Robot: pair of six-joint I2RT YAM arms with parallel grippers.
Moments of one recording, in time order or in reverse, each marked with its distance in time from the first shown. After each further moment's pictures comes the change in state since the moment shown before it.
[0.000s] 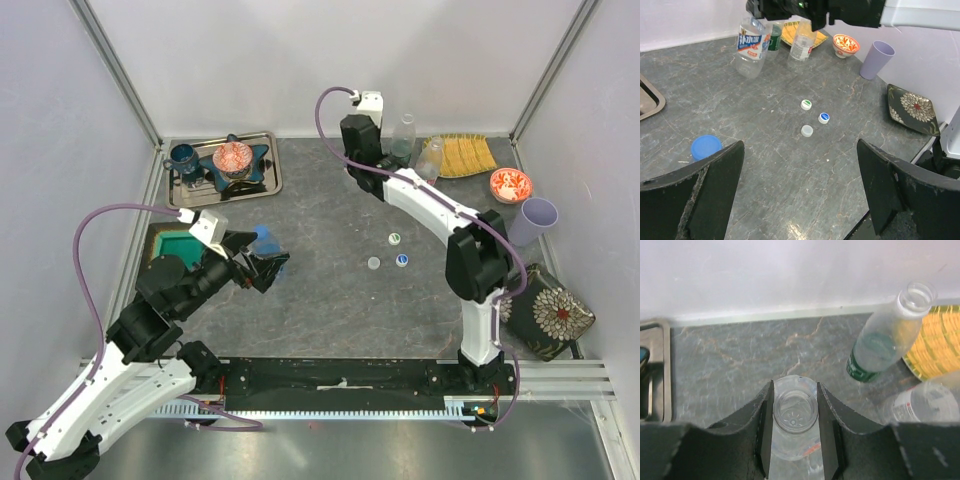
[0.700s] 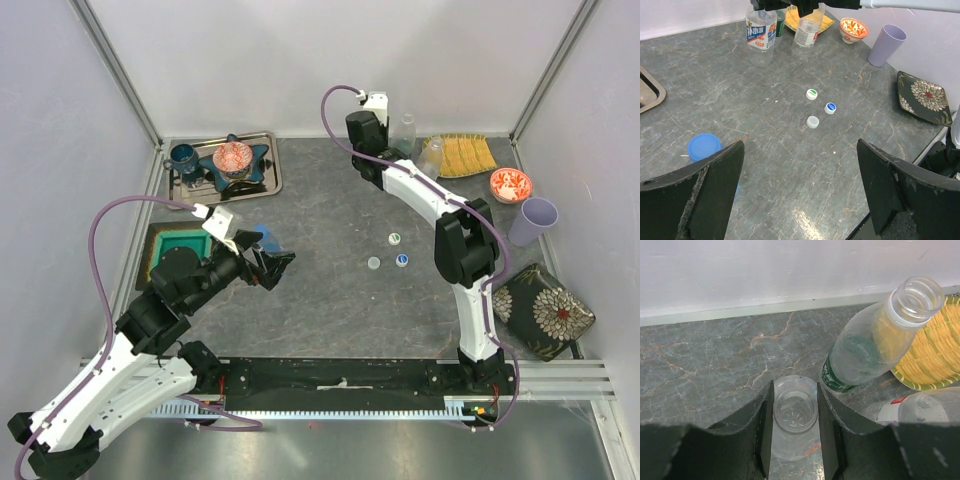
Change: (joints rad) left arm 0.000 0.064 0.000 -0.005 0.004 0.029; right arm -0.077 0.190 0.176 -0.062 0.042 -0.047
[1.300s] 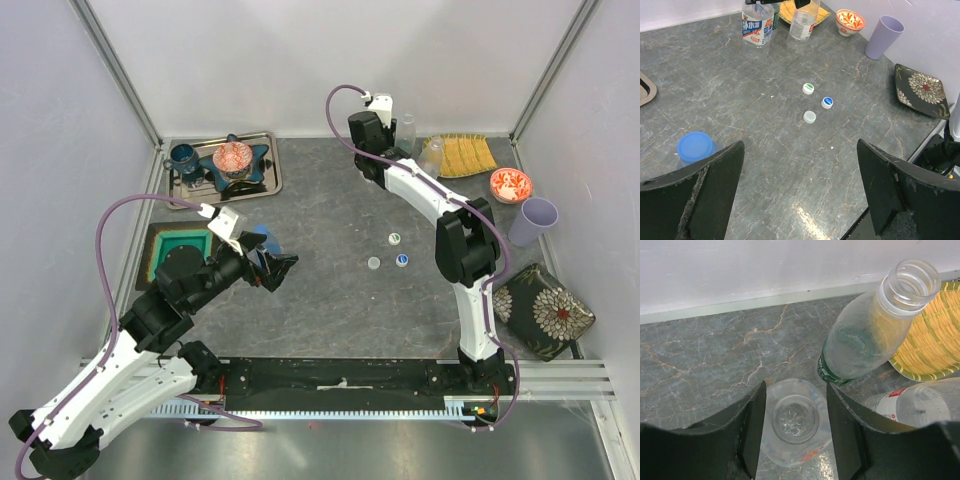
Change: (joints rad) left arm 0.000 0.016 -0.011 0.005 0.027 -0.001; right arm -0.015 0.005 0.000 -0.047 -0.003 0.058
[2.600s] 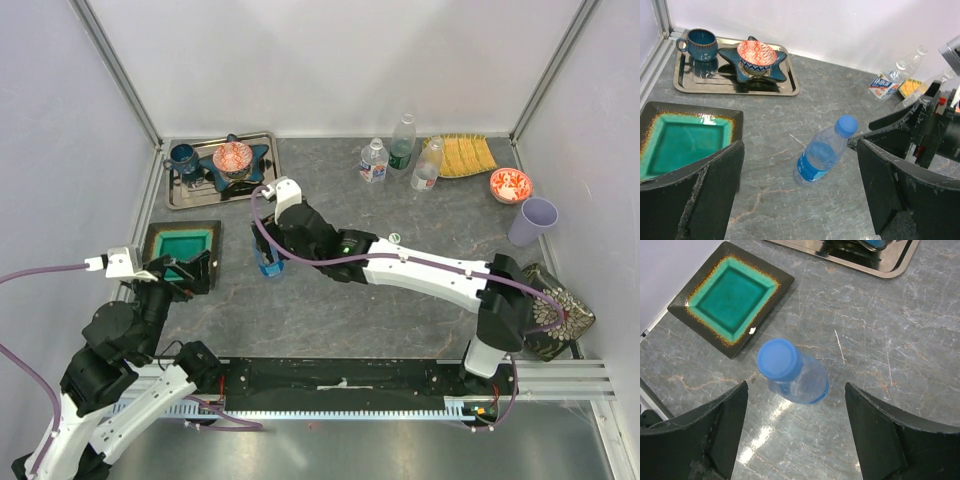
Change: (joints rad) left arm 0.000 -0.409 0.060 -0.363 -0.665 -0.105; right arm 0.623 -0.460 -0.436 0.006 -0.360 0.100
